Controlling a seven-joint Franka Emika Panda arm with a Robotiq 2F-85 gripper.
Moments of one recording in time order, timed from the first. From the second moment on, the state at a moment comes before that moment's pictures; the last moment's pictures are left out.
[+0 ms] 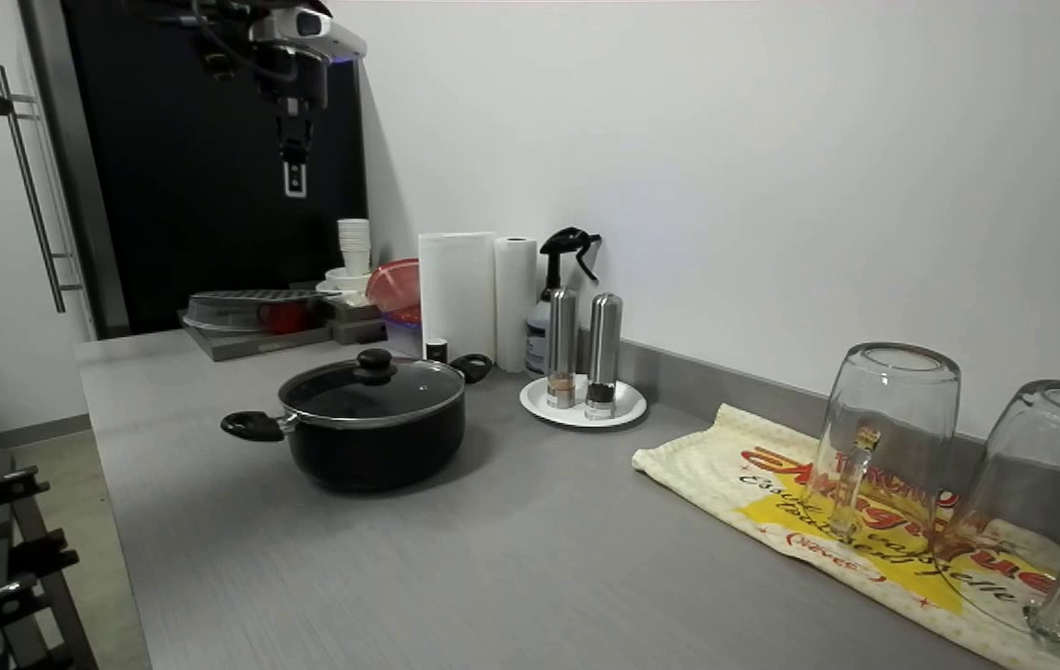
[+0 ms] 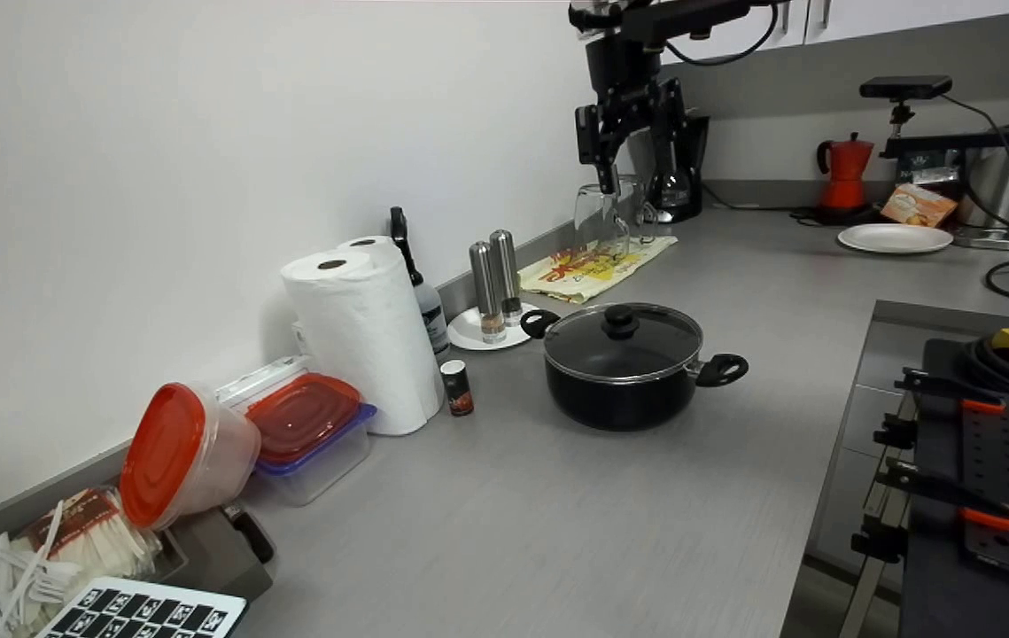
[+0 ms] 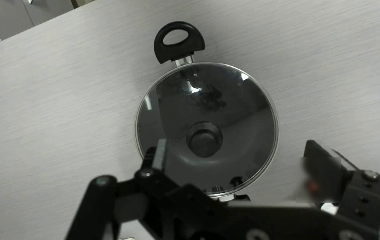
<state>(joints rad) -0.01 -0.03 0.16 -2.04 -0.09 1.91 0.54</state>
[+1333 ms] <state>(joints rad) 0.04 0.36 0.01 -1.84 -0.11 1.86 0.59</state>
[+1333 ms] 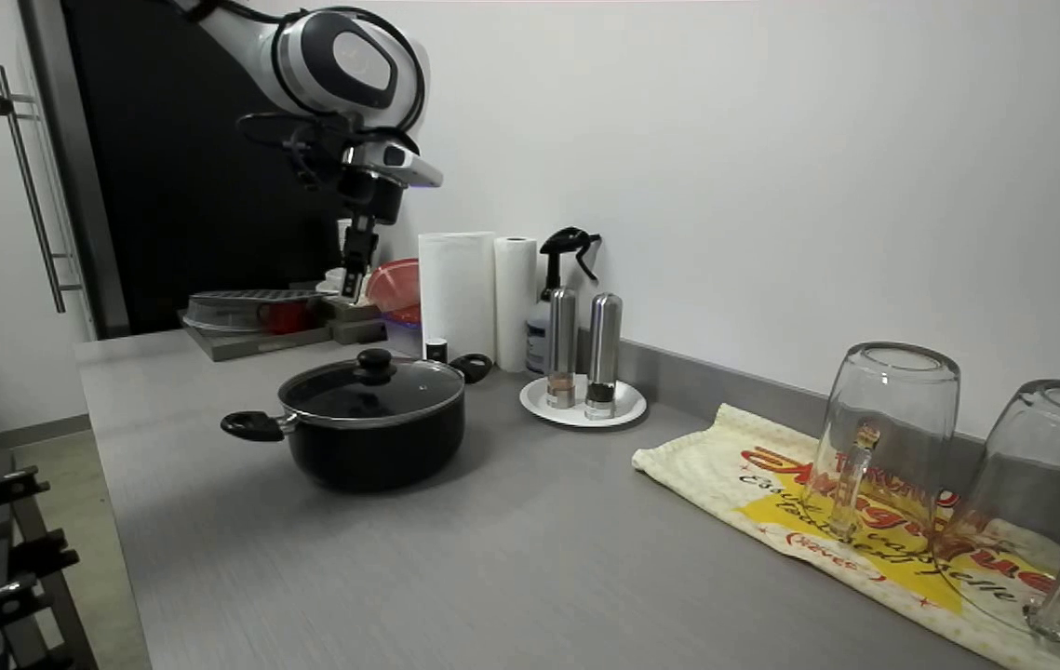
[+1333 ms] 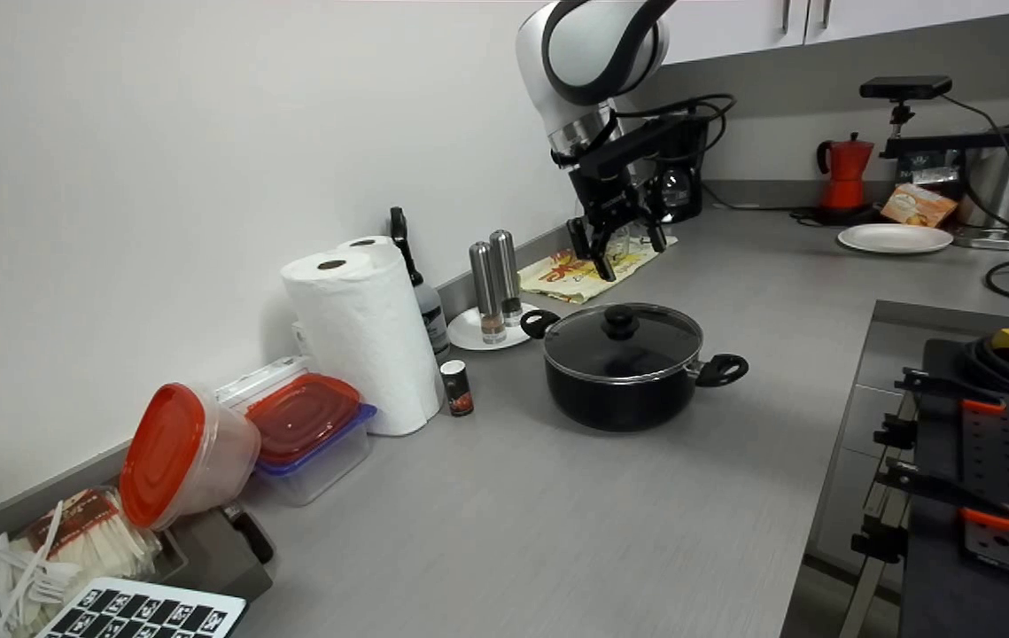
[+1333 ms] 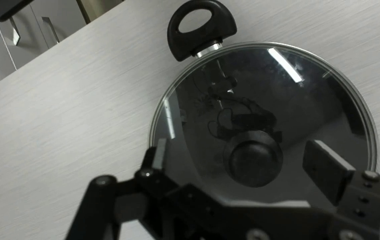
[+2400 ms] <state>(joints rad) 0.05 0.44 -0.03 -1.82 -0.07 1.96 0.68</state>
